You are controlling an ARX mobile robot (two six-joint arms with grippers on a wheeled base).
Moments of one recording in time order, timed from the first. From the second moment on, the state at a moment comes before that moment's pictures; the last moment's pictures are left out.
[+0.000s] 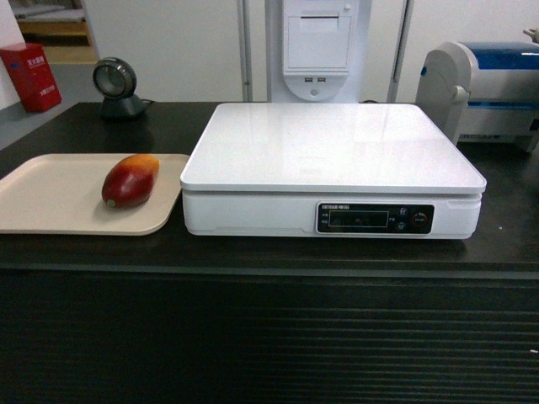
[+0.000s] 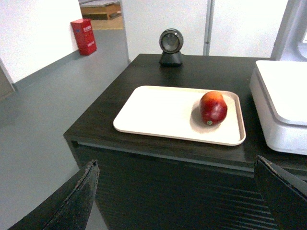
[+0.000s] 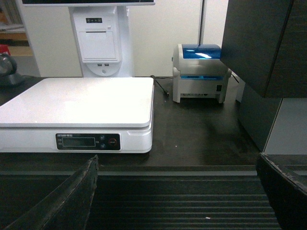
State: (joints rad) left arm -0.17 0.29 0.13 0.05 -0.42 -0.02; right arm 0.00 0.01 0.01 0.00 0.00 0.00
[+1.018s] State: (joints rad) left arm 0.01 1.80 0.97 0.46 0.04 0.03; right arm 0.00 0.01 0.01 0.00 0.00 0.00
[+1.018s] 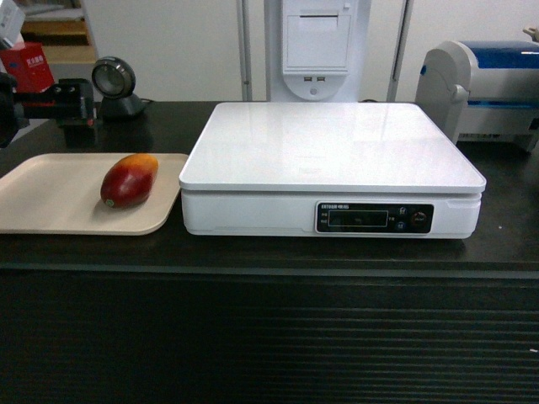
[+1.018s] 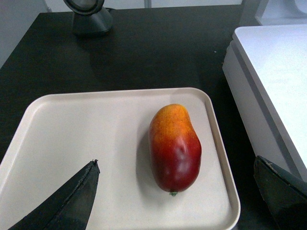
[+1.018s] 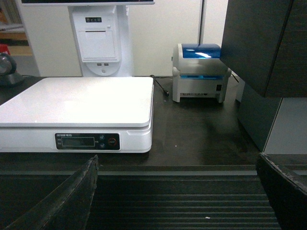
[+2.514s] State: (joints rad) left arm 0.00 2.20 1.42 0.16 0.08 0.03; right arm 0.00 0.01 0.01 0.00 0.00 0.00
